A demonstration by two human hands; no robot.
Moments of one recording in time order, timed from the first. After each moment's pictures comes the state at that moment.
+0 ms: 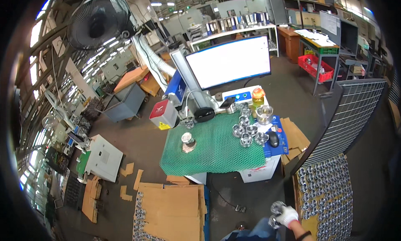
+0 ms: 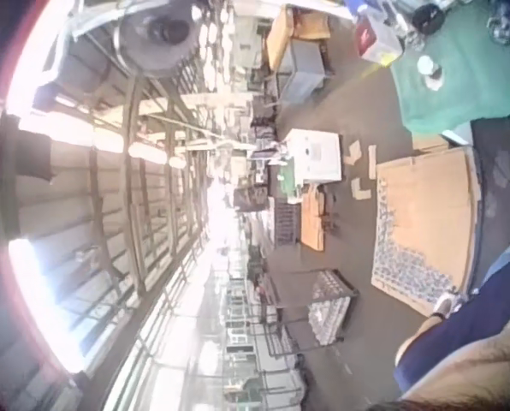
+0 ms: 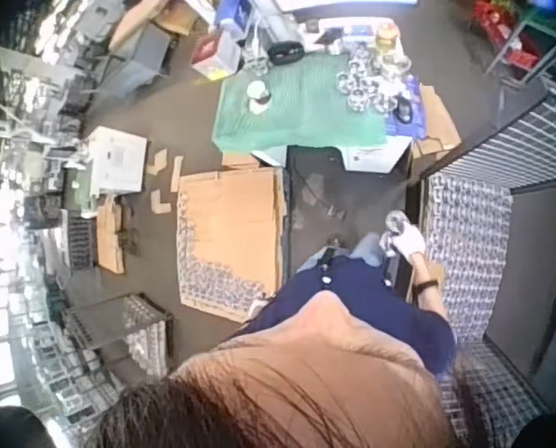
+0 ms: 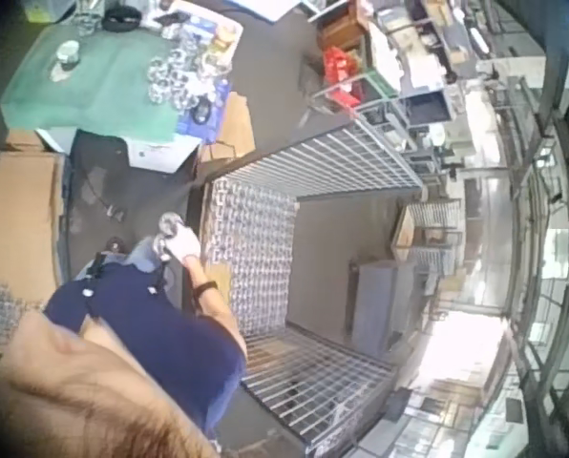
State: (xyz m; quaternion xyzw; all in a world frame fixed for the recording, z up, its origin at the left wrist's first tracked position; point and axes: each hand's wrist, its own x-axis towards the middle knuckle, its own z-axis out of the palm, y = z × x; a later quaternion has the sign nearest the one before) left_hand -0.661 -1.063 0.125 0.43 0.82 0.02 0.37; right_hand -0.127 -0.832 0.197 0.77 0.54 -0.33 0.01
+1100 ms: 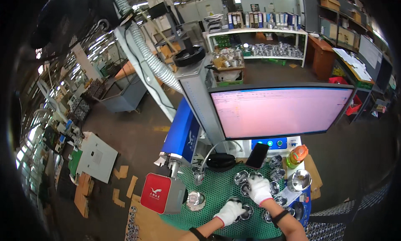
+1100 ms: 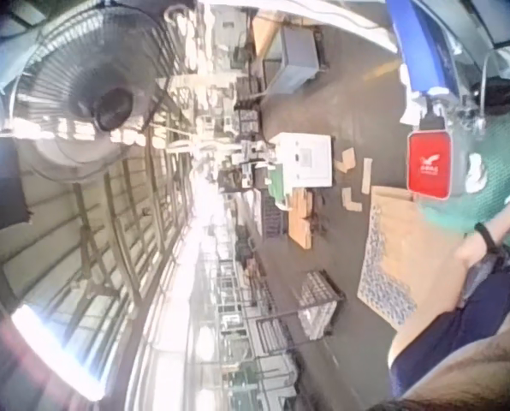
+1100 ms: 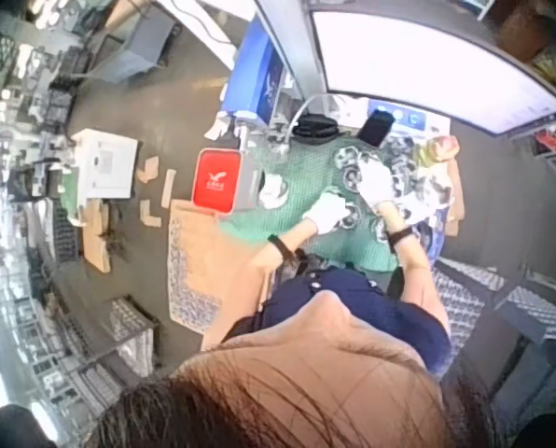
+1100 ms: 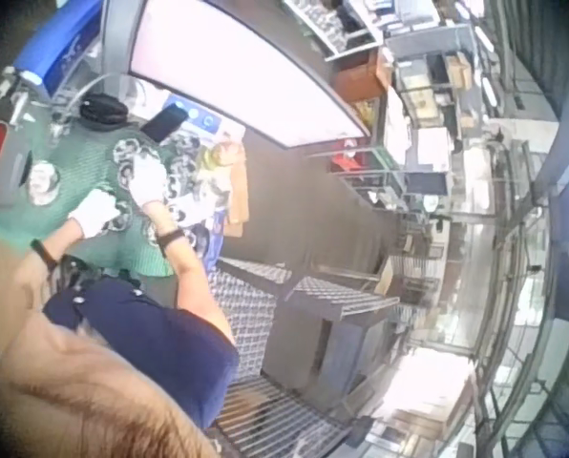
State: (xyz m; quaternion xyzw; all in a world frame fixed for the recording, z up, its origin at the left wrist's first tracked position) left_hand -0.462 -0.305 0.259 0.92 0.33 -0.16 0.11; right_hand -0.290 -0.238 0.257 0.58 0.80 -0.09 -0.09
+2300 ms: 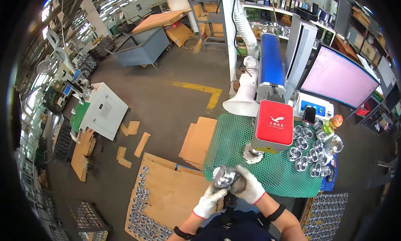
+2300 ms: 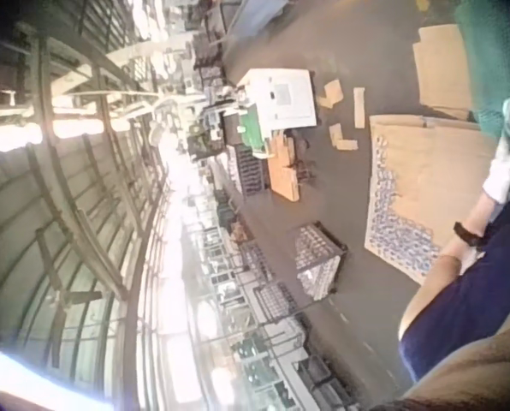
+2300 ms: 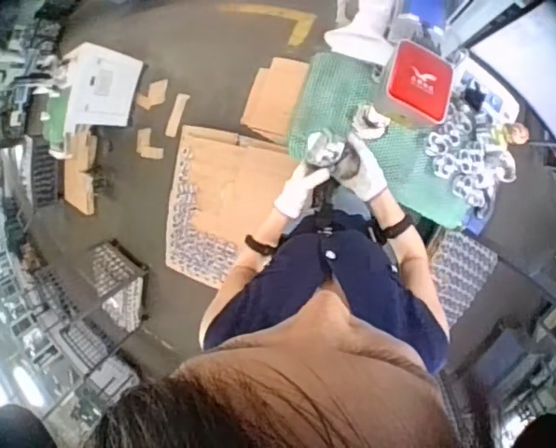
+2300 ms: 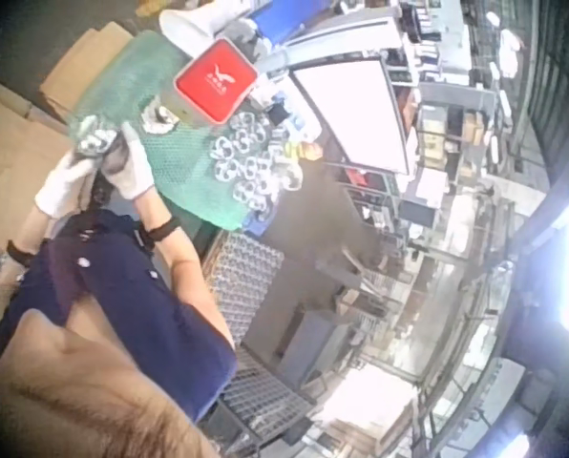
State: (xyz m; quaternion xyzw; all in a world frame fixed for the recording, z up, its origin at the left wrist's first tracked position) left_hand -0.783 -0.510 0.297 0.22 0.43 0.52 0.70; right_hand -0.625 -0.427 0.327 0.28 0.00 -0.91 -0.31
